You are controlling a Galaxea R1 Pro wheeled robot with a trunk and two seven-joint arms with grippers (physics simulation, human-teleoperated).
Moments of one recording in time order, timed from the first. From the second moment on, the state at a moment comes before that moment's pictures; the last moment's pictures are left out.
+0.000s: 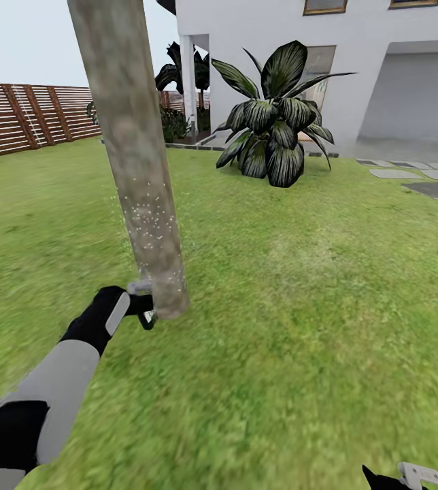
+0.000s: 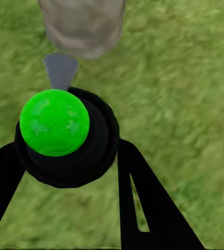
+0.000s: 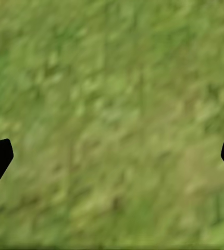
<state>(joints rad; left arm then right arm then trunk) -0.99 0.04 0.01 -0.66 0.24 0.75 0.10 -0.28 -0.19 -0.79 -0.47 0.38 -0.11 0.45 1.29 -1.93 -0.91</state>
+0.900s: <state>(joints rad) -0.82 0.01 -0.02 -0.67 0.25 0.61 0.11 -0.28 -0.19 -0.79 -0.47 0.38 -0.11 0.45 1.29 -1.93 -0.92</state>
